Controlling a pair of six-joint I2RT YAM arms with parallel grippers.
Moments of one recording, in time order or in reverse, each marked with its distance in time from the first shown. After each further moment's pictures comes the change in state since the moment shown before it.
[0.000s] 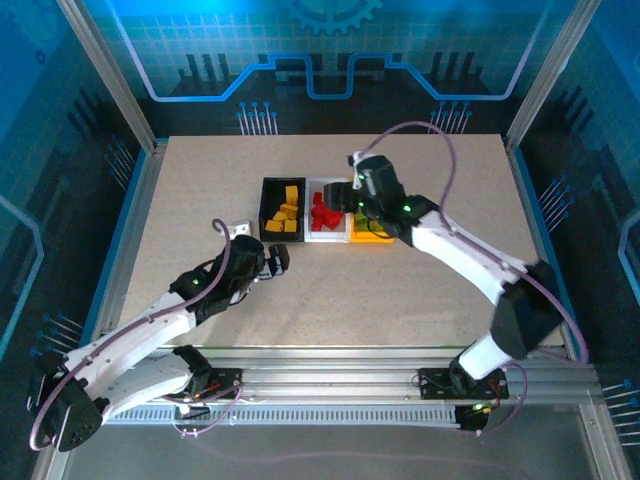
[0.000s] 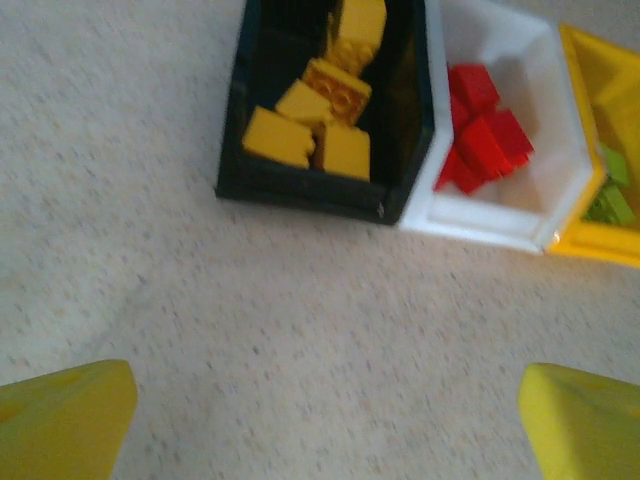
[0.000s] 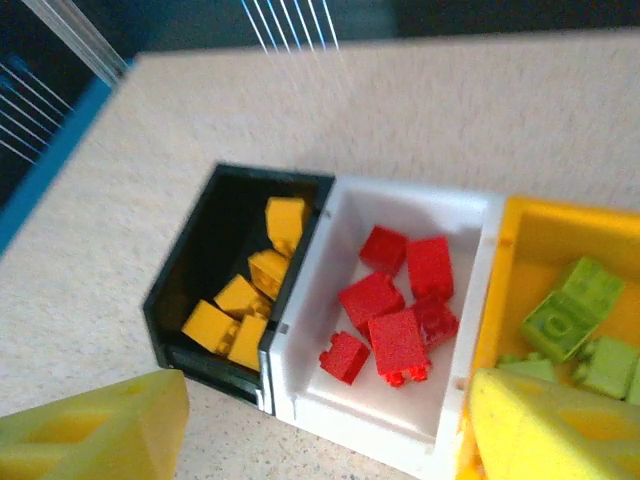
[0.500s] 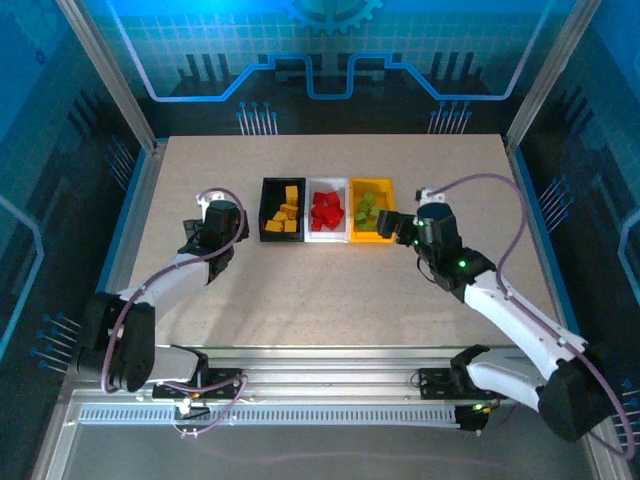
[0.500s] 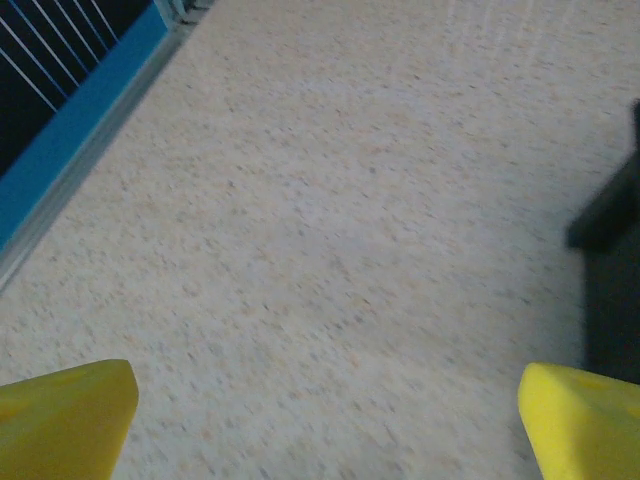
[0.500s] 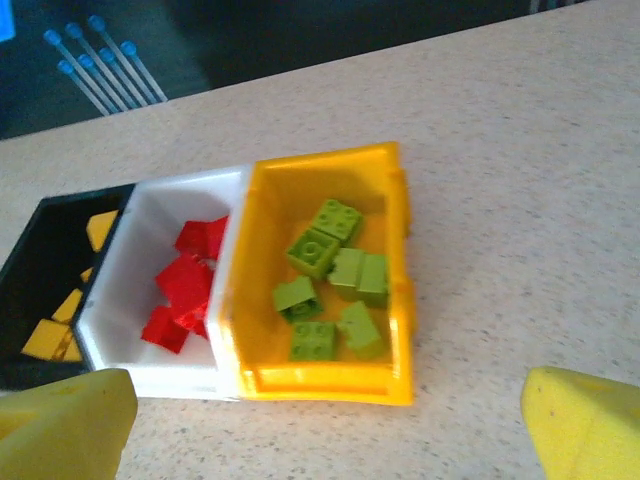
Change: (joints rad) left arm 0.441 0.381 -0.011 0.479 -0.142 0.471; right arm -0.166 -0.456 -0.505 0.074 0.146 0.069
